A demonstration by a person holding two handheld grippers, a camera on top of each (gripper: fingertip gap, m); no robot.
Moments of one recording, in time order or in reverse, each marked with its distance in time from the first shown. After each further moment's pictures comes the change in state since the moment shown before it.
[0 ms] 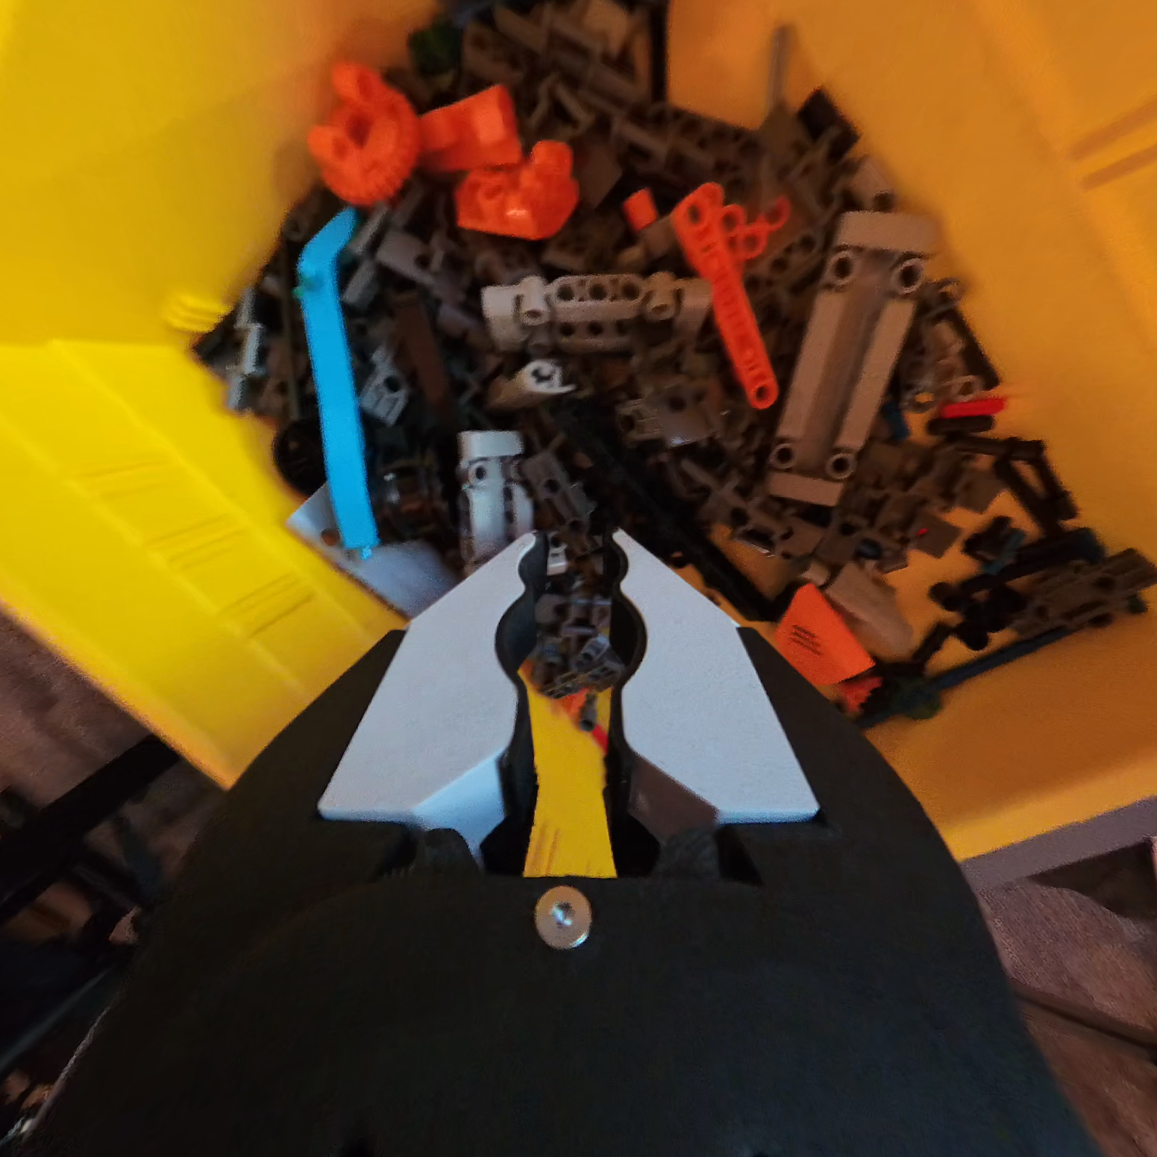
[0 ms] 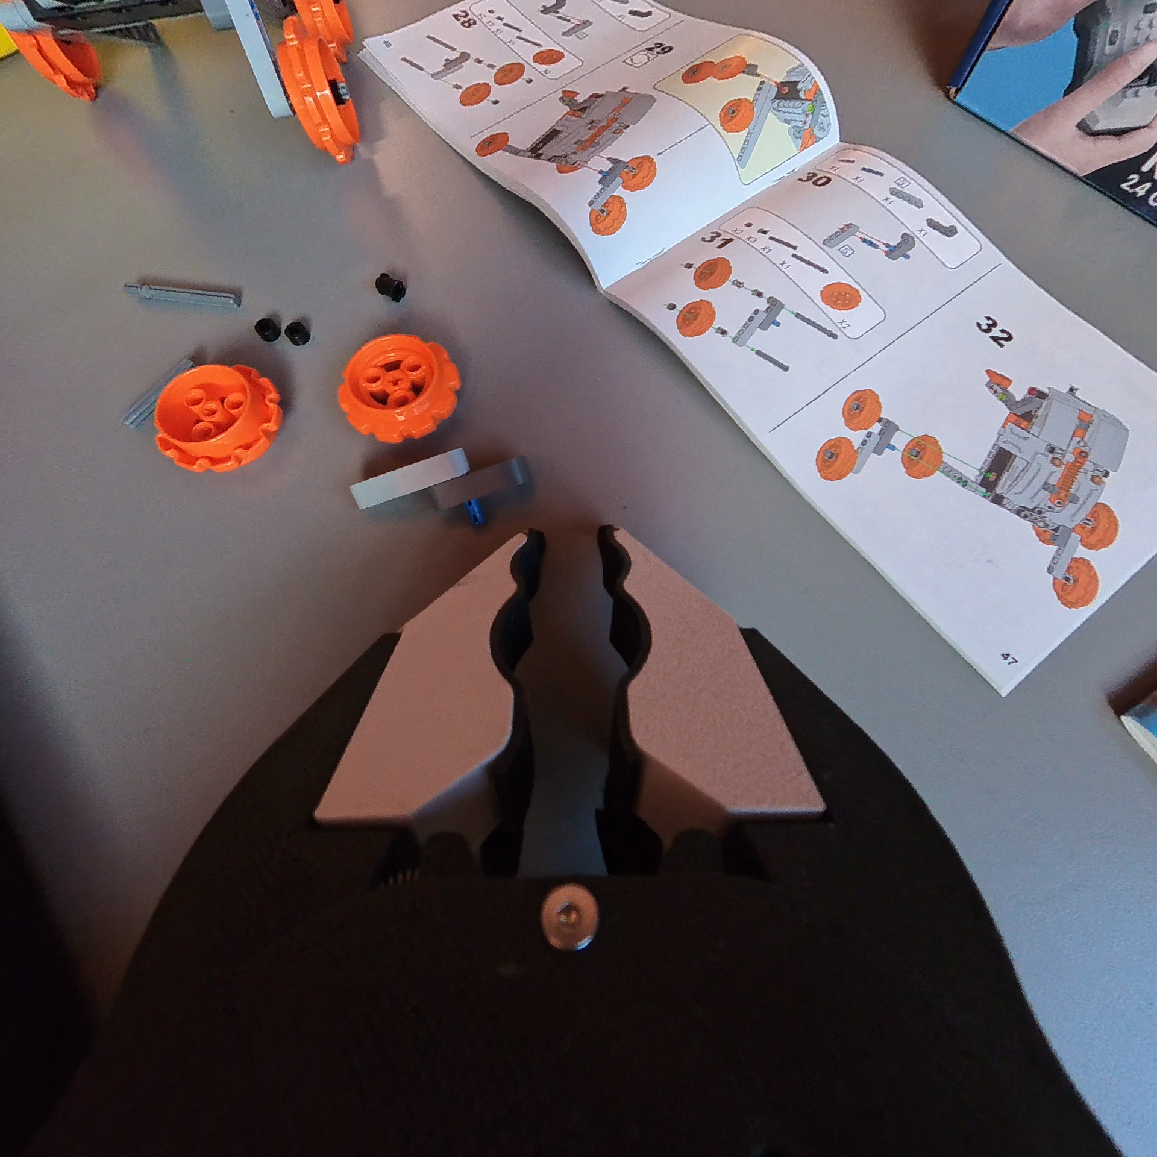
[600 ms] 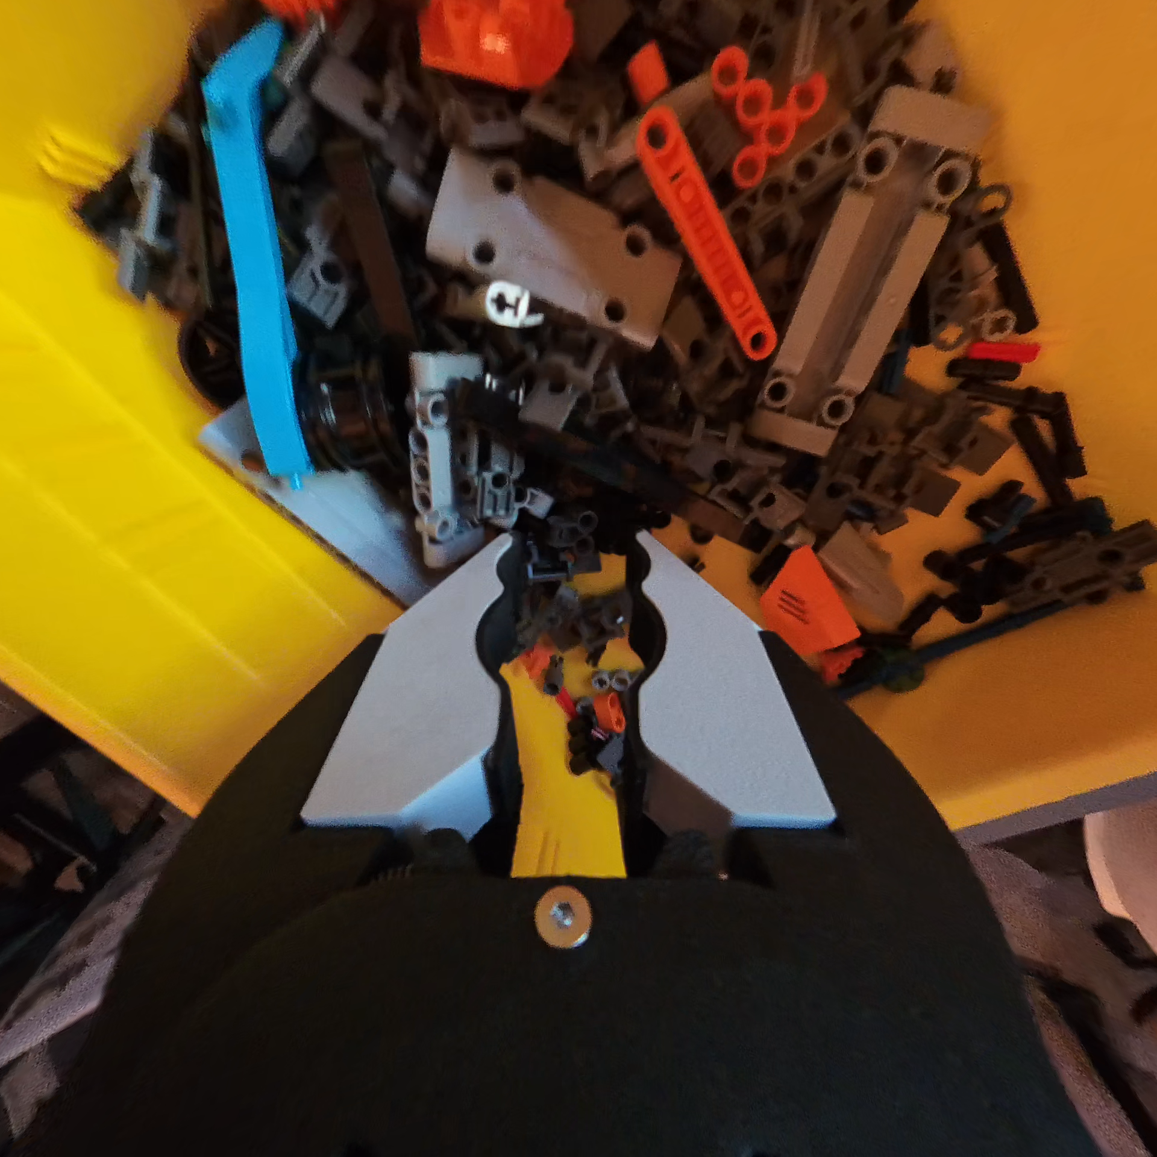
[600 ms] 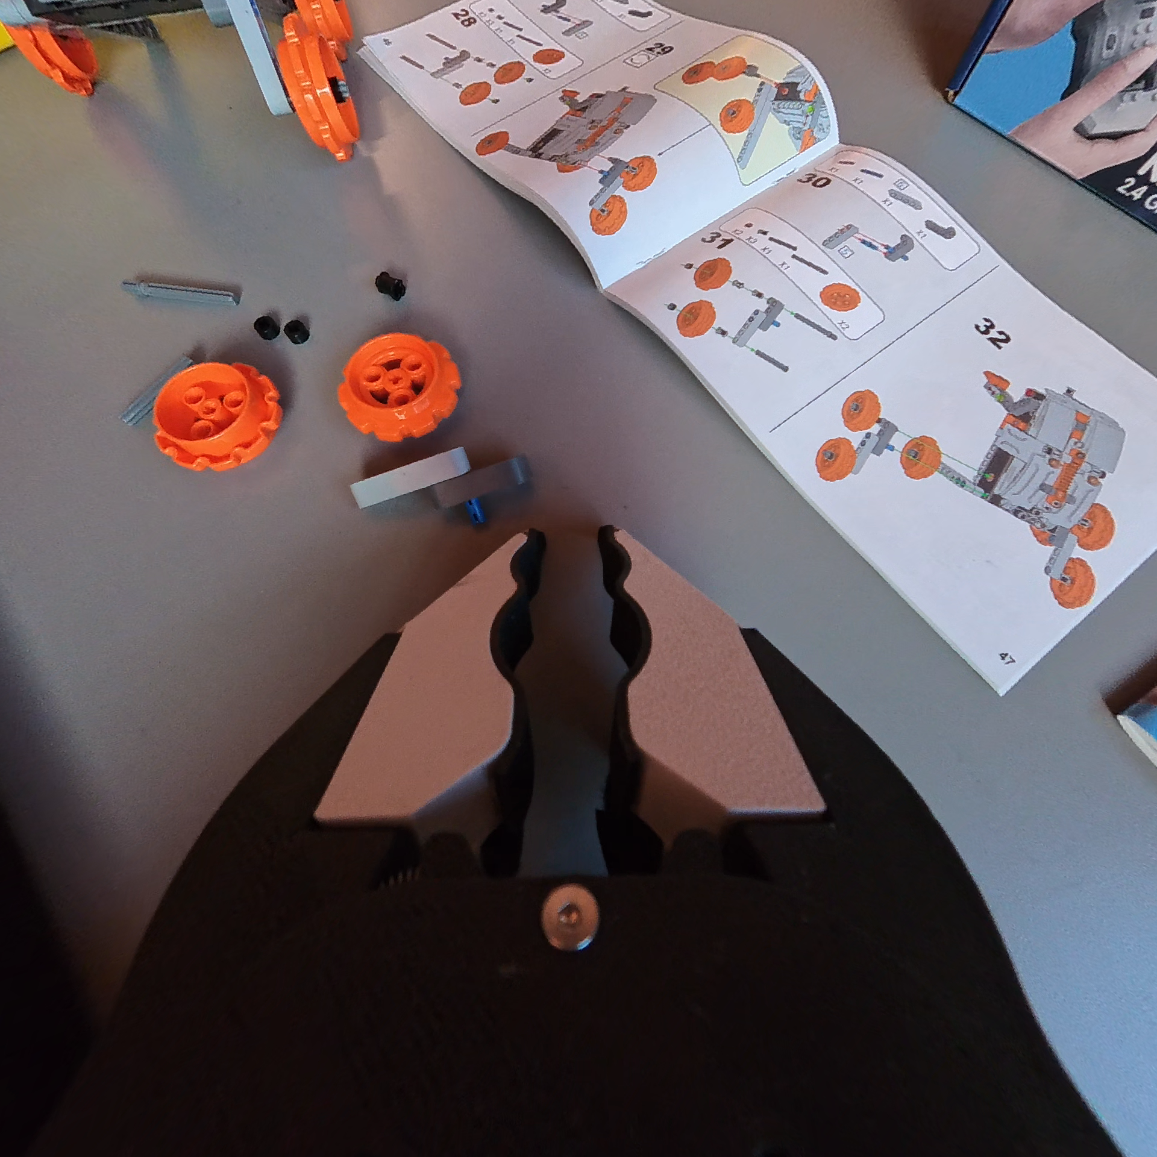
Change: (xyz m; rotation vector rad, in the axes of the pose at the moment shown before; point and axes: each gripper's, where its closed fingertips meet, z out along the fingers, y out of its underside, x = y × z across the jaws) left arm 0.011 0.022 0.007 -0.078 0.032 -0.064; right arm 0.000 0.000 0.000 -0.001 0.004 -0.004
